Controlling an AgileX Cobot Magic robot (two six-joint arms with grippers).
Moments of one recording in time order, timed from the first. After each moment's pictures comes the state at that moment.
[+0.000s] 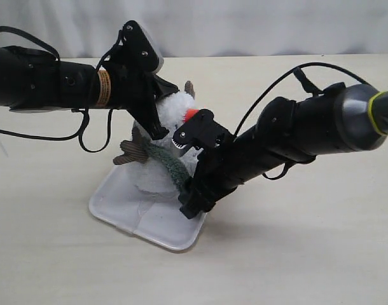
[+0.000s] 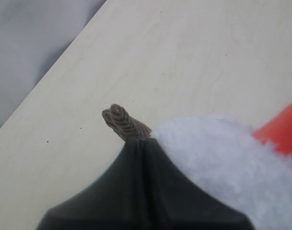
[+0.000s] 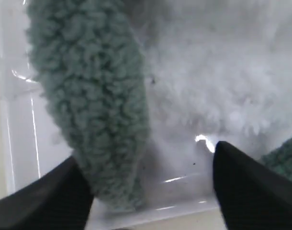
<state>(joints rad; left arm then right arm) -0.43 1.87 -1.01 1.18 -0.40 -0.55 0.58 1.88 -0.96 0.77 0.34 -0.99</state>
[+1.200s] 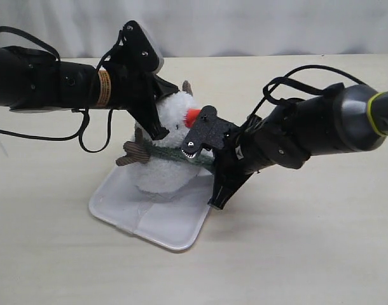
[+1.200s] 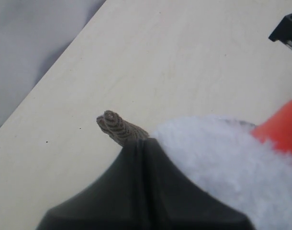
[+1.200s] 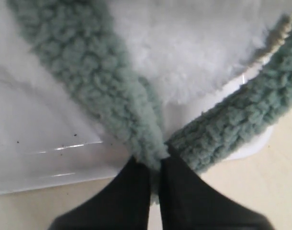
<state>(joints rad) -0.43 1.87 -1.01 1.18 -0.40 -0.55 0.58 1.88 -0.96 -0.35 0.23 -0.19</state>
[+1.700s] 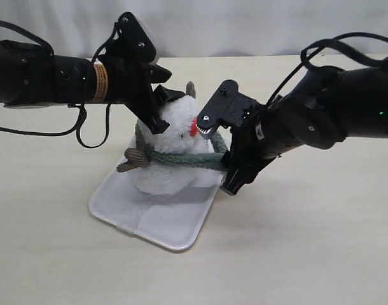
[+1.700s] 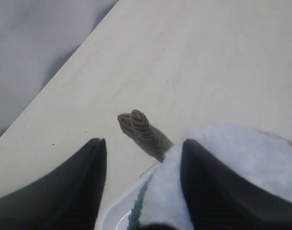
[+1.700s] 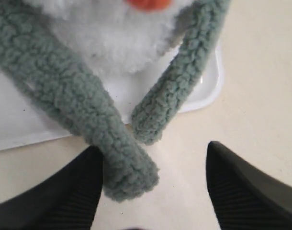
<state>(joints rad) -0.43 1.83 -1.01 1.18 -0.40 -0.58 0.58 1.70 -0.96 -0.33 0.43 -0.13</state>
